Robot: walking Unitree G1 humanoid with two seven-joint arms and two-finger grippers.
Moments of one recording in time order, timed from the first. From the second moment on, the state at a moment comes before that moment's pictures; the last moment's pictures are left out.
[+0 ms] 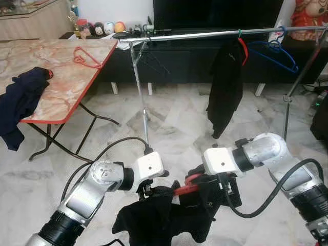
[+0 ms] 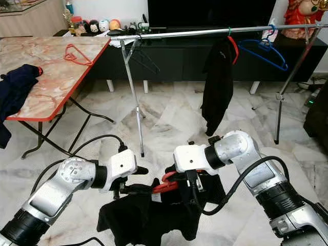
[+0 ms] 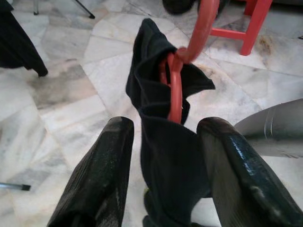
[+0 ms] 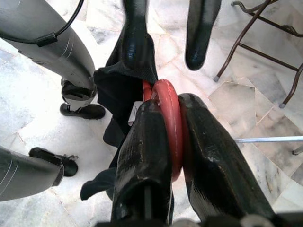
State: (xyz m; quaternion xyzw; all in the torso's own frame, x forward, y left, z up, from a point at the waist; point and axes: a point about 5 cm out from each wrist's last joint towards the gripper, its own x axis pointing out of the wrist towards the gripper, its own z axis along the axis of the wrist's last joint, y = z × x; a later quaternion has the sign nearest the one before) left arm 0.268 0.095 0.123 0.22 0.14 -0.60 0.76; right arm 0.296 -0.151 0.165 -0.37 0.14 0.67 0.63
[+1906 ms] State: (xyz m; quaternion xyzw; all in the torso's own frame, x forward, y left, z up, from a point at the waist) left arm 0.275 0.070 0.090 0.19 0.19 -0.55 0.79; right arm 0.291 -0.137 0.183 -0.38 0.11 0.68 0.61
